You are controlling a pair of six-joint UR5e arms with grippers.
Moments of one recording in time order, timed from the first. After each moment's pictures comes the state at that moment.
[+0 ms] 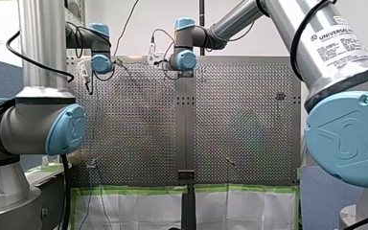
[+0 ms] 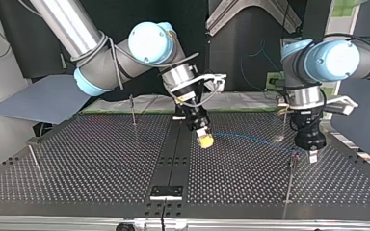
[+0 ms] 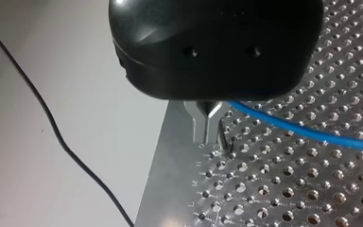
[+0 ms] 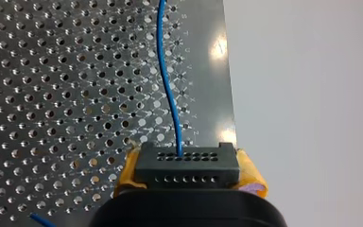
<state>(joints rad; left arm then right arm) 0.04 -1.51 -1.85 -2.69 -1.73 -1.77 2.43 -1.10 1.21 -0.30 1.59 1.61</state>
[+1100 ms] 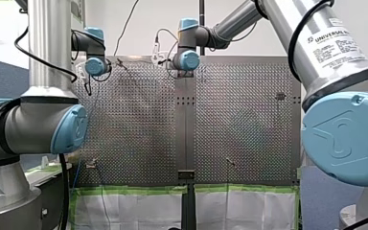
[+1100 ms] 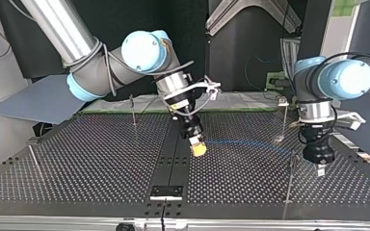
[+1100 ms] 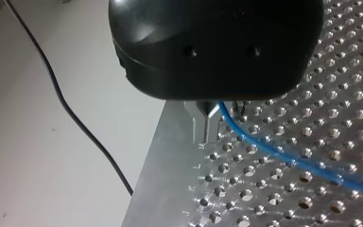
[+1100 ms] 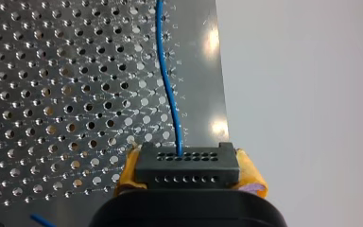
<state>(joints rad) 0.12 -1.58 -1.79 -2.66 -1.60 -1.84 2.40 -1.09 1.18 -0.30 1.57 1.61</state>
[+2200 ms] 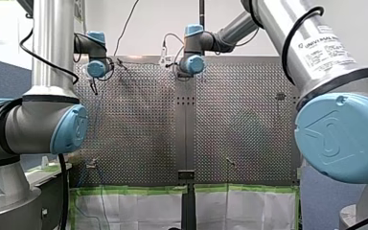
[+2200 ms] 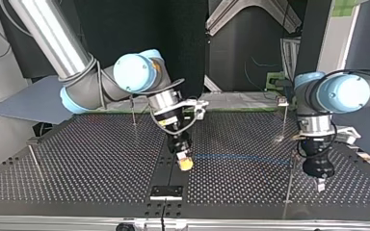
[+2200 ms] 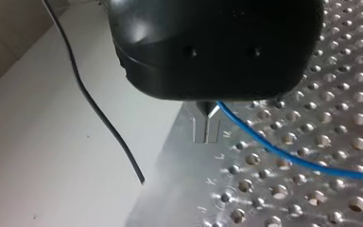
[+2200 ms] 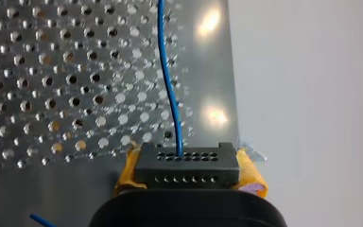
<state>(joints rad) 0.12 -1.65 -1.71 -2.58 -1.57 -1.95 2.33 -1.03 1.11 -0.31 1.55 1.60</state>
